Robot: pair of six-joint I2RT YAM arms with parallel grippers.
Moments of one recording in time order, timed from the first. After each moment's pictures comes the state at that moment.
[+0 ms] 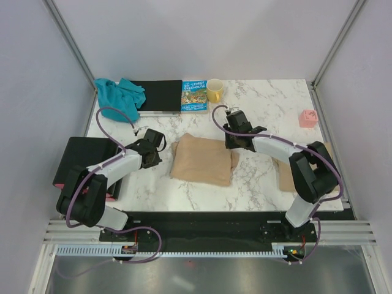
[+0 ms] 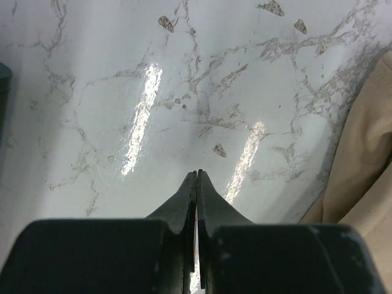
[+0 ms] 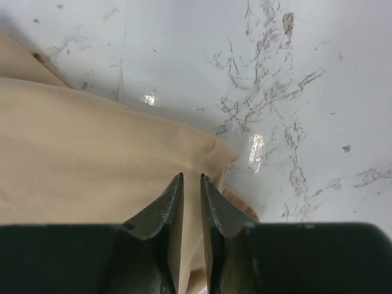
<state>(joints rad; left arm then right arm) -0.40 1.44 0.76 -0.40 -0.39 -0.66 0.52 1.75 1.09 -0.23 0.11 0.35</state>
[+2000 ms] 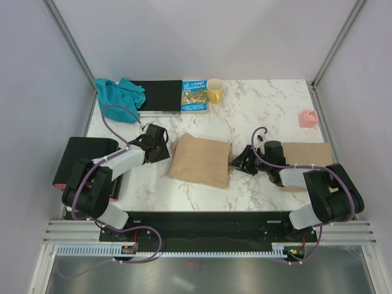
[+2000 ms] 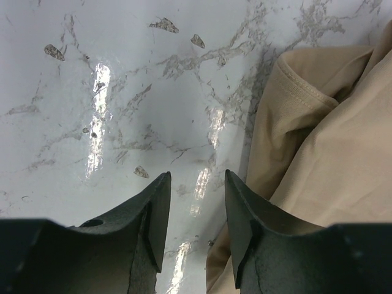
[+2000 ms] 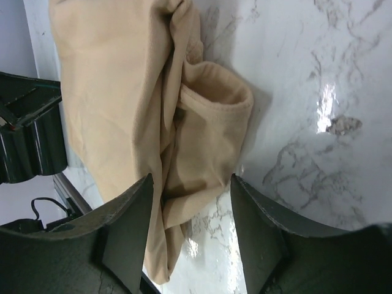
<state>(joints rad) -0.39 1.52 0.81 -0.28 -0.20 -0.64 0.26 1.50 0.40 0.45 -0.51 0.77</state>
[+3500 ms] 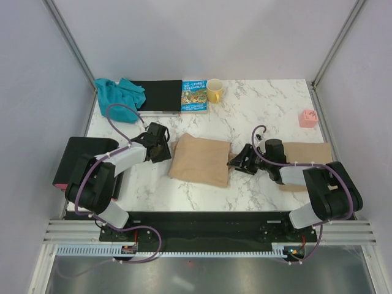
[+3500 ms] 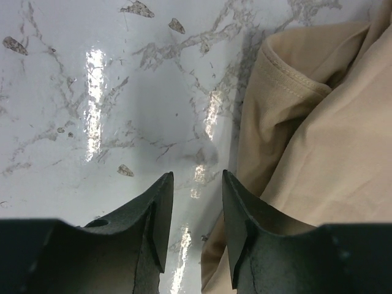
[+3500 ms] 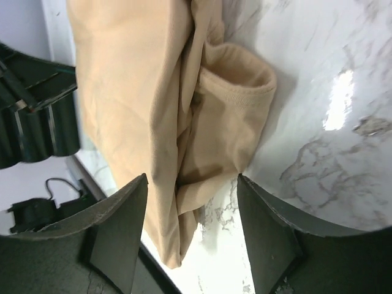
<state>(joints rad) -0.39 1.57 0.84 -0.32 -0.14 -0.62 0.23 1.53 0.40 0.49 -0.64 0.78</state>
